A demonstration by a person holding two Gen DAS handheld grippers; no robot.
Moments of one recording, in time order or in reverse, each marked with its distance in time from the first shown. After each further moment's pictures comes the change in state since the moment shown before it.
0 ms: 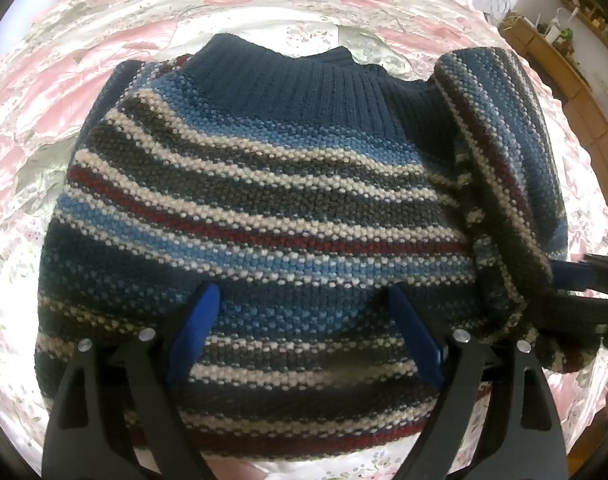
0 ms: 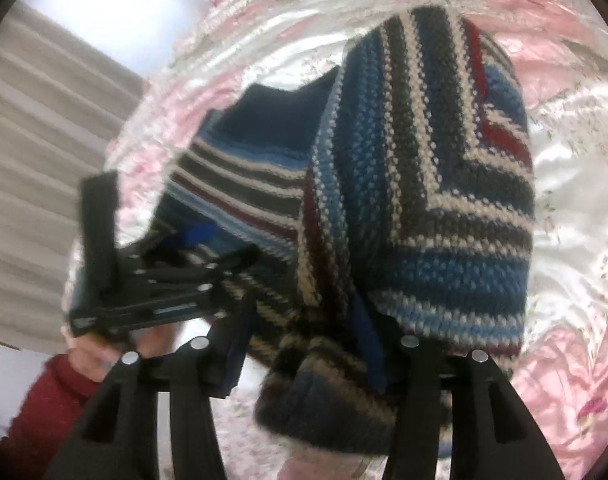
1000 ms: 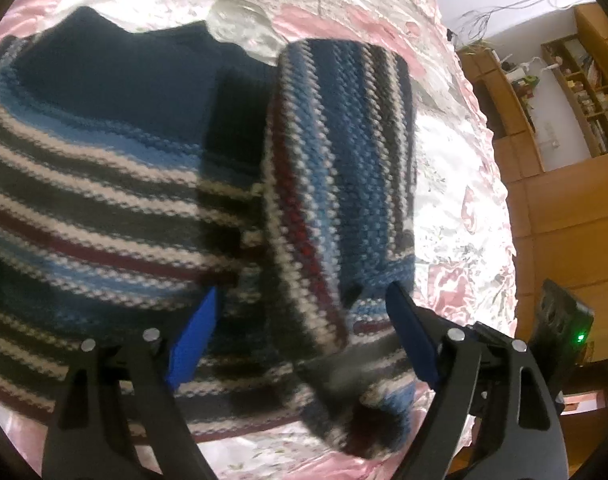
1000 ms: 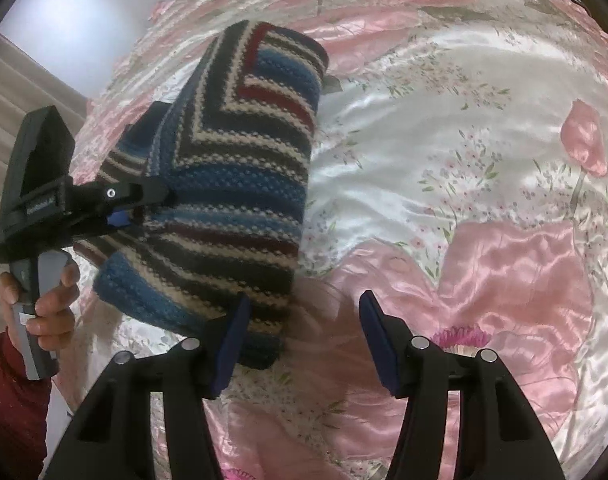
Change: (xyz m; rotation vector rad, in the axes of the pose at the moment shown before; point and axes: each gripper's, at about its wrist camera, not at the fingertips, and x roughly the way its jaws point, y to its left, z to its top) left arm 0.004 -0.092 0.025 -0.174 0.124 -0.388; right arm -0.060 -0.099 -0.052 0.090 -0.033 -0.208
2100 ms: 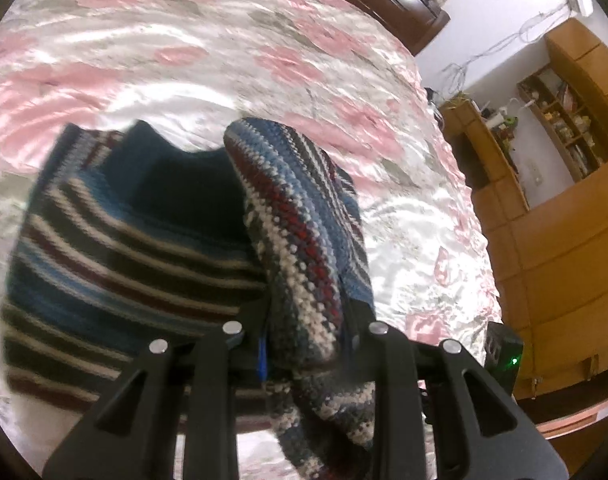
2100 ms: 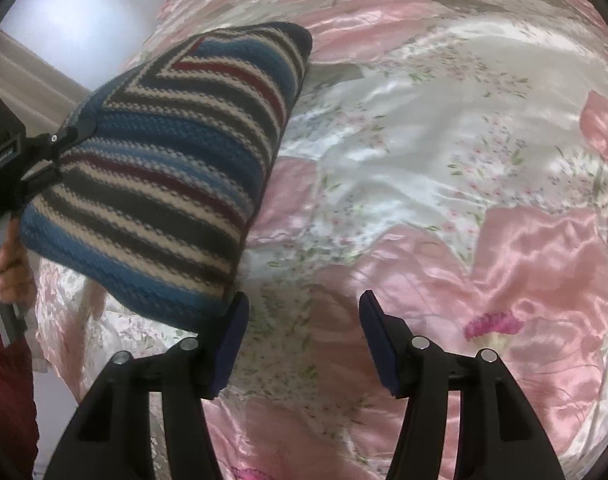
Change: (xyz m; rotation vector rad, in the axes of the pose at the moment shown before) left arm -0.113 0.015 0.010 0.024 -0.259 0.000; right arm 0.008 0.016 -0.007 -0.013 0.013 0.049
